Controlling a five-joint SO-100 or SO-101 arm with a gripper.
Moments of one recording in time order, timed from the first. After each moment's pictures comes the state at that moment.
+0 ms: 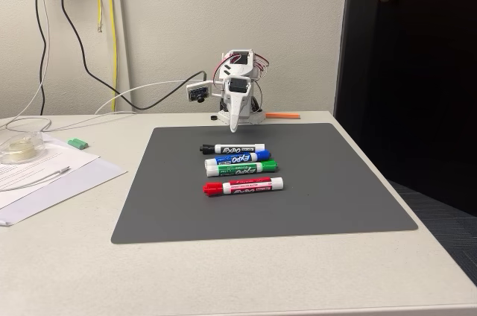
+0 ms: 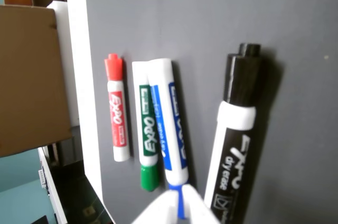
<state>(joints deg) 3.3 188.3 179.9 42.3 -5.4</state>
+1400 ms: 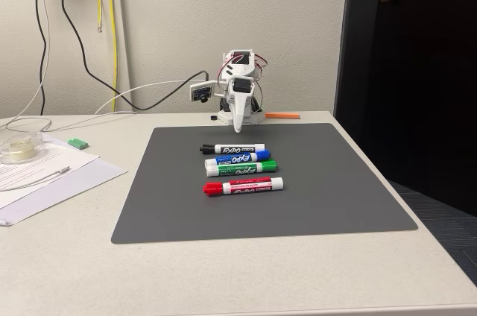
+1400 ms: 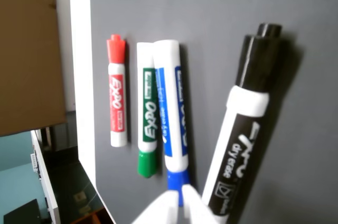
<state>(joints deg) -0.1 188.3 179.9 42.3 -7.0</state>
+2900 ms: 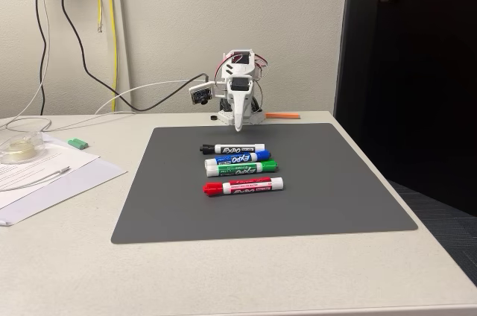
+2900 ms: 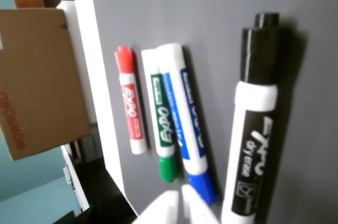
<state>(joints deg) 1.2 188.2 179.4 39.6 0.9</state>
